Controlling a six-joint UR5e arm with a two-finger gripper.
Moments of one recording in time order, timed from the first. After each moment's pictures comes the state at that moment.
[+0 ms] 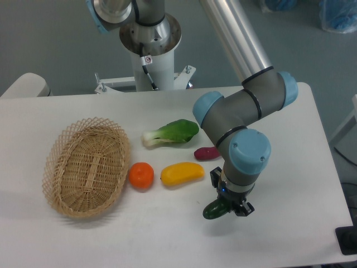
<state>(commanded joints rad) 2.50 -2.21 -1.31 -1.17 1.54 1.46</state>
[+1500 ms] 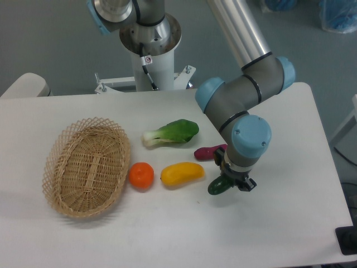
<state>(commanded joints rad) 2.55 -2.13 -1.50 -1.18 1.61 1.41</state>
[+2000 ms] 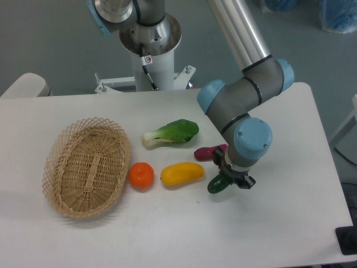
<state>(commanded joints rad) 2.56 -2.16 -1.49 -1.15 1.60 1.30</state>
